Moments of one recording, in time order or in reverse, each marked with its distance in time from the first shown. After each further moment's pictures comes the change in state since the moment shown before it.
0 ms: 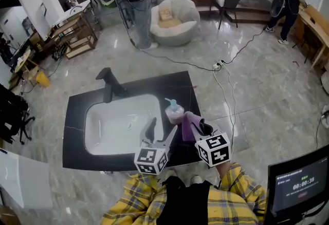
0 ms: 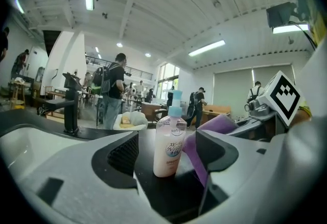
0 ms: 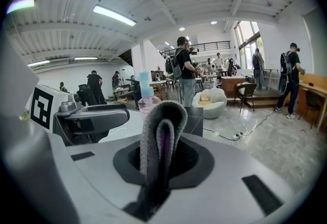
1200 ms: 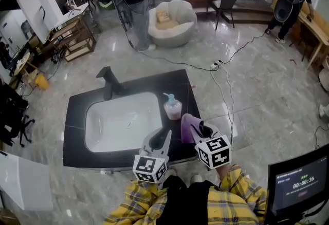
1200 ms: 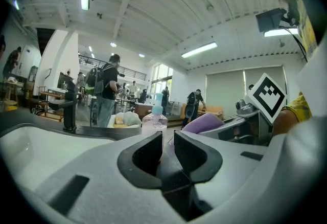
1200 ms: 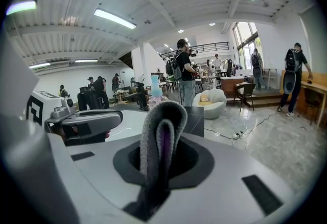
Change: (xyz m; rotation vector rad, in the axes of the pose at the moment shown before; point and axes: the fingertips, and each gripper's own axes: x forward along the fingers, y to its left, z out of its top) left arm -0.047 -0.037 -0.003 0.015 -0.005 -0.075; right arm -0.034 0.019 -0.007 0.016 -0.020 0.003
